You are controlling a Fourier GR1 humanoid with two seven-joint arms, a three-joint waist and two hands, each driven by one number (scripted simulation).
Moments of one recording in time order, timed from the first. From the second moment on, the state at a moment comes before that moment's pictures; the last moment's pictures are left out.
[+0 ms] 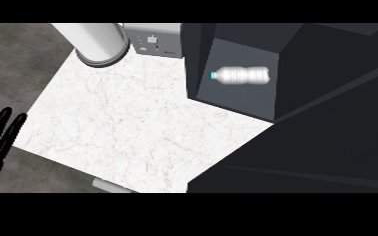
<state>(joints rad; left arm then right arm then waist) 0.29 0.80 -0.10 -1.83 1.02 -0.29 -0.48 0.14 -0.34 0.49 -2.30 -0.10 0.57 0.26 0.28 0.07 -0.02</state>
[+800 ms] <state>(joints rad) 0.30 0.79 -0.09 -1.79 1.04 -0.30 -0.48 -0.36 -0.05 0.33 -1.85 -0.06 0.28 0.48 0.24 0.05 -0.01</state>
